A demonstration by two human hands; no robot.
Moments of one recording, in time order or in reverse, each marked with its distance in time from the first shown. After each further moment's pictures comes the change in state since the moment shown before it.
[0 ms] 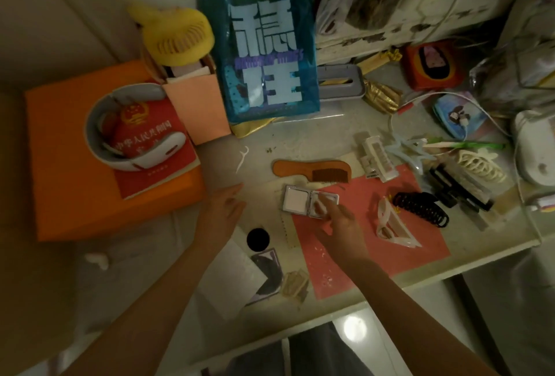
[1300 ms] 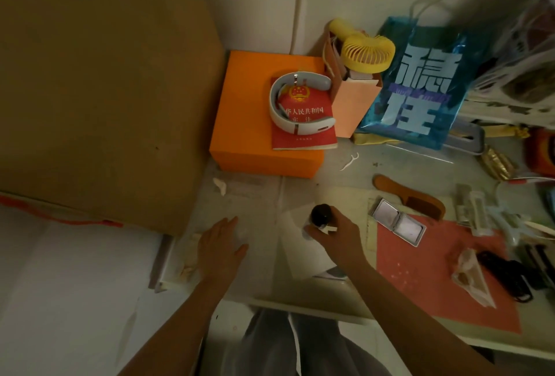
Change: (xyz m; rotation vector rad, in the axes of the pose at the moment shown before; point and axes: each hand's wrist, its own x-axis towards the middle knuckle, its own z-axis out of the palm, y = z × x) left_hand -0.187 -0.122 -0.079 0.365 0.372 -0.364; right_hand -0.057 -0.152 0.082 0.227 -0.206 -0.191
